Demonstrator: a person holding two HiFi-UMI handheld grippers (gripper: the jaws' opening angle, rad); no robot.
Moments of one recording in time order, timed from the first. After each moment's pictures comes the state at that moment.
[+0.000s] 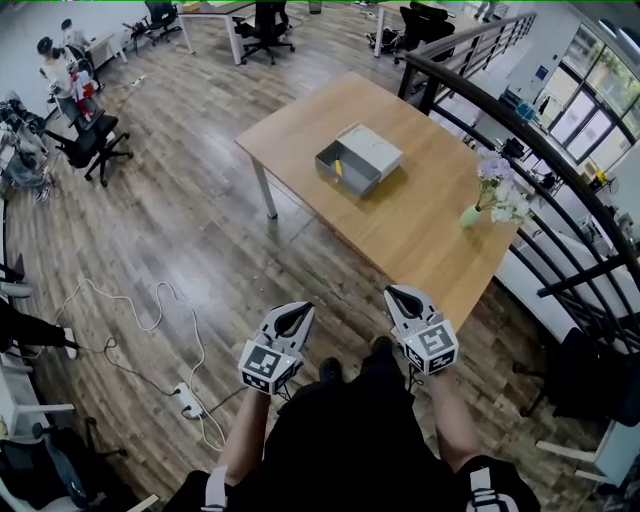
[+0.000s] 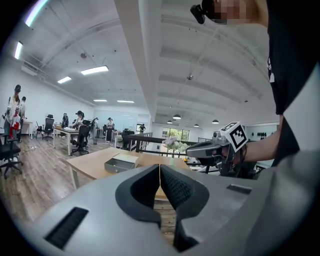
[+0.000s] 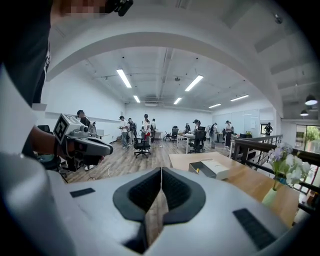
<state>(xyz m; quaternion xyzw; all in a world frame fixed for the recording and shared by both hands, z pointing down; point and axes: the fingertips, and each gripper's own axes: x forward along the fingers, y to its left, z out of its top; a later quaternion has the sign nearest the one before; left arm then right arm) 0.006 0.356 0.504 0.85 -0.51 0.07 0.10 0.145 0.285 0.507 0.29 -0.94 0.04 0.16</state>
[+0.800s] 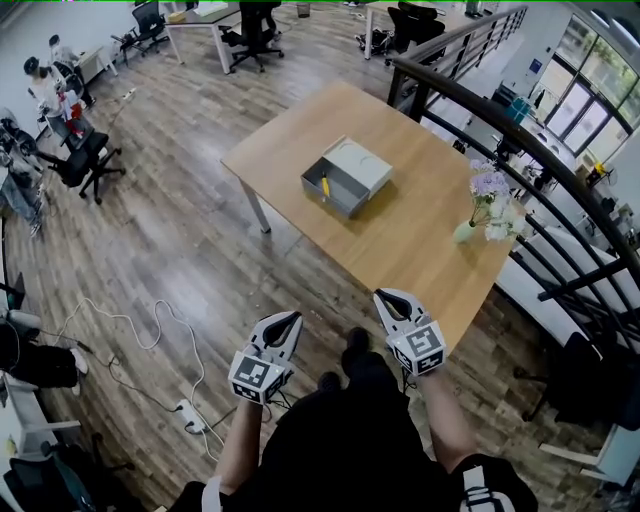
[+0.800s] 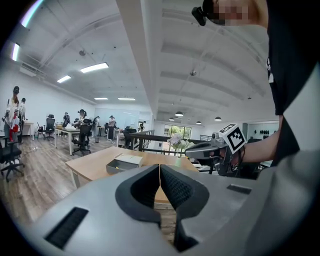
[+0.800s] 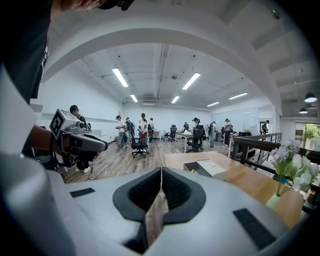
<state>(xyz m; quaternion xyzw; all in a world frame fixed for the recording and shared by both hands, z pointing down) 0.000 0.288 0.500 0.85 -0.51 0.09 0.11 0.143 0.207 0.516 0.30 -0.94 0.05 0.16</state>
